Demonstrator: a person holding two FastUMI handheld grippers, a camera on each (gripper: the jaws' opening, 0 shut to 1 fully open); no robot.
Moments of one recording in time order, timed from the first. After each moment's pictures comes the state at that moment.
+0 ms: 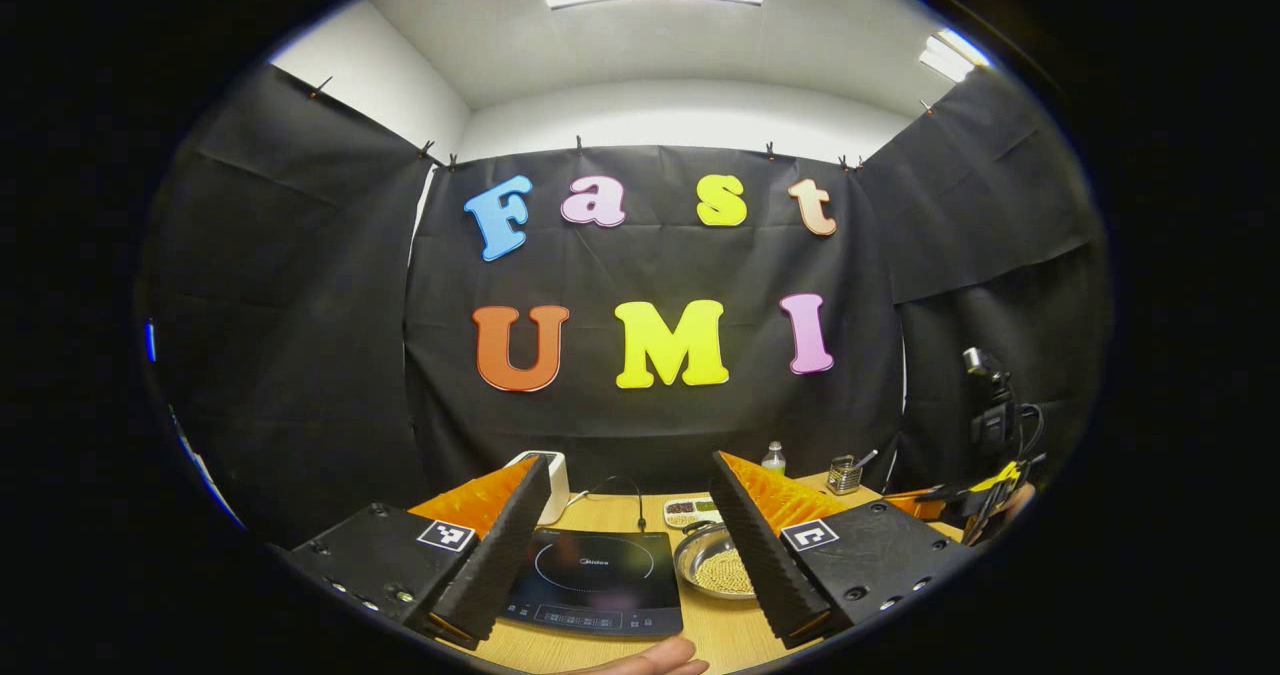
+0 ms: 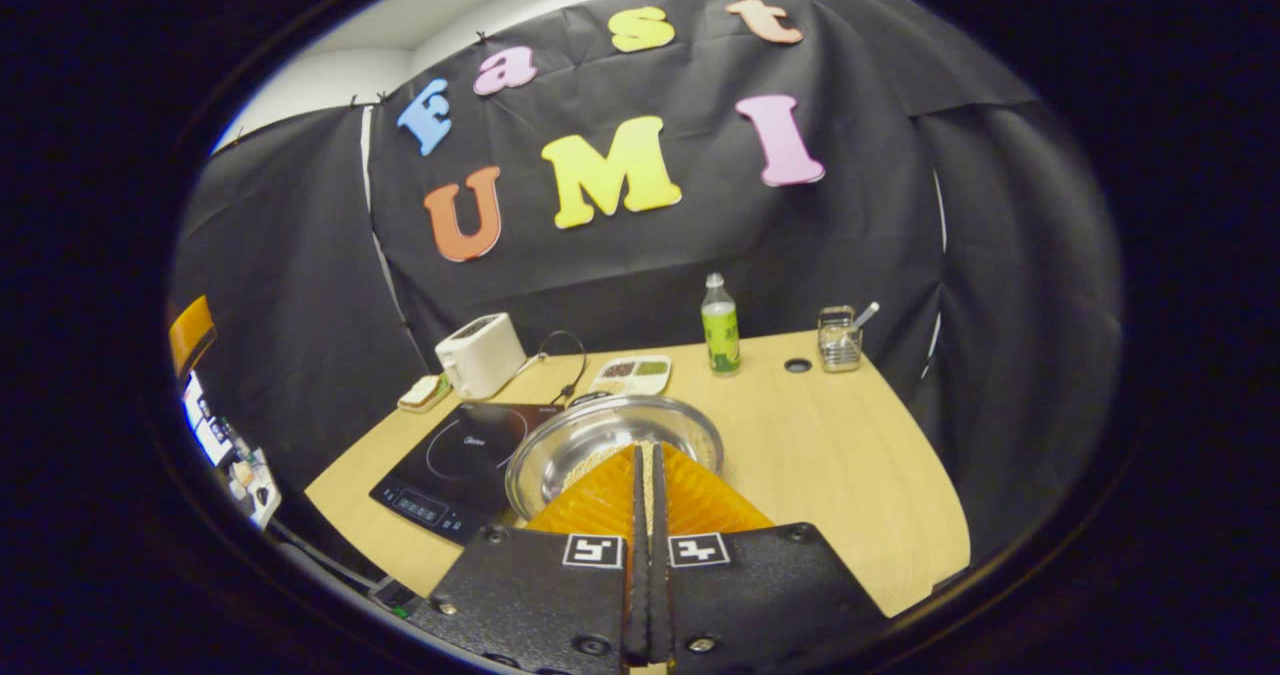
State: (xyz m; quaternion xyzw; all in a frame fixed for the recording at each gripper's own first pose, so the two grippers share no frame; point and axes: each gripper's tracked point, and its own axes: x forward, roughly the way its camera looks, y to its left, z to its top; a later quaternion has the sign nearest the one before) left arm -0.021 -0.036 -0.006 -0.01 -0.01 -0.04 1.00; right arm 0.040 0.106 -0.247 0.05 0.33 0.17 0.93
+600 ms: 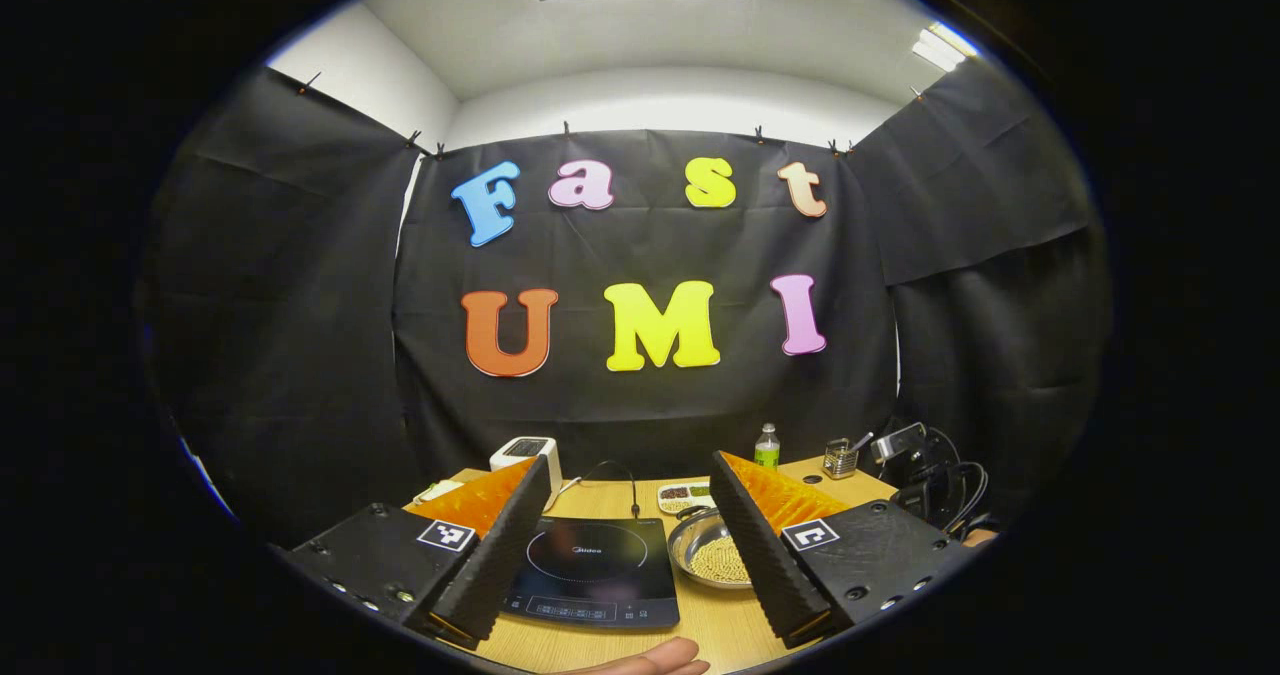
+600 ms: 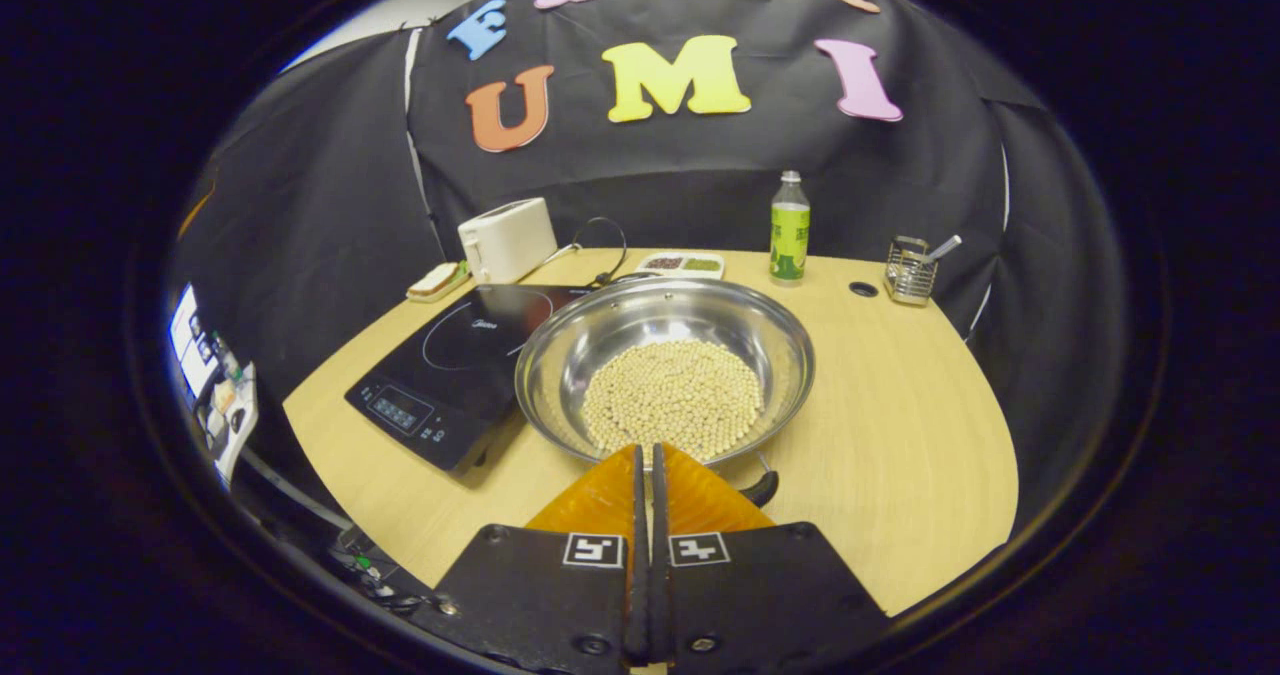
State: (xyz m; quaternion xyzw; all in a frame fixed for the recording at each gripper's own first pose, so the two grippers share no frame) left arm -0.016 -0.047 -0.028 -0.01 0.01 -0.05 1.00; right arm -0.002 0.160 -0.353 -0.04 0.40 0.22 0.89
